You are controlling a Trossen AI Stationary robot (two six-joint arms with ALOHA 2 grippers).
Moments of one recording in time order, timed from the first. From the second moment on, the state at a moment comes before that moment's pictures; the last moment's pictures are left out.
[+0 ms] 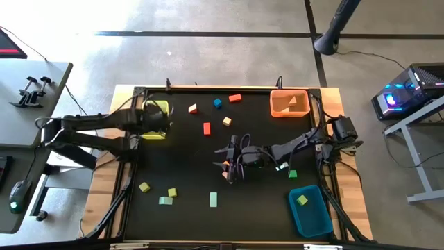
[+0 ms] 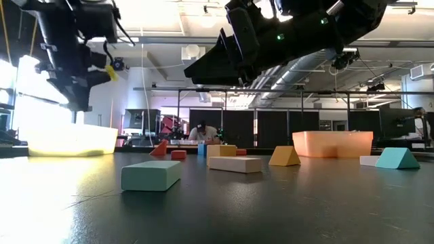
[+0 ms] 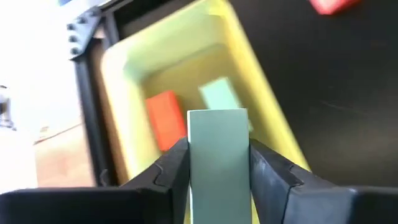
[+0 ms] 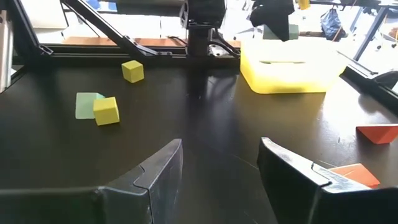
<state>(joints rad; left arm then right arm) 0.30 1.02 0.71 -1.11 -0.60 -0.81 0.19 1.82 0.90 0.62 0.29 0.03</state>
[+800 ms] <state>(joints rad) 0.32 1.05 0.64 -0.57 -0.56 -0.44 0.16 1.79 0.90 0.48 0.42 0.12</state>
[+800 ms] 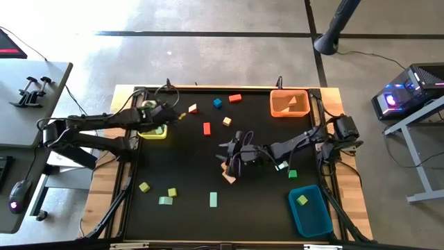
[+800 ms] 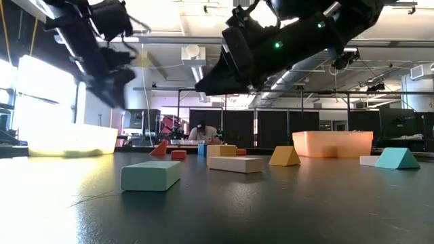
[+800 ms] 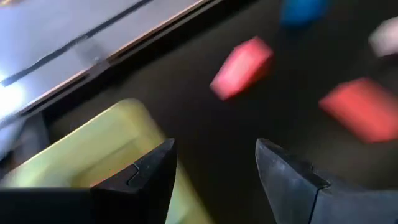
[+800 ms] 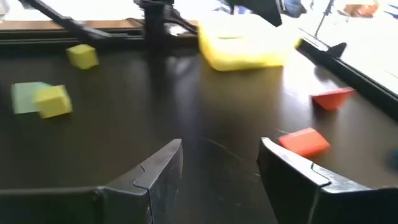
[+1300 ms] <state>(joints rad) 0.18 1.17 0.33 0.44 -0.40 -0.21 -0.16 1.68 0.90 0.22 0.28 0.26</state>
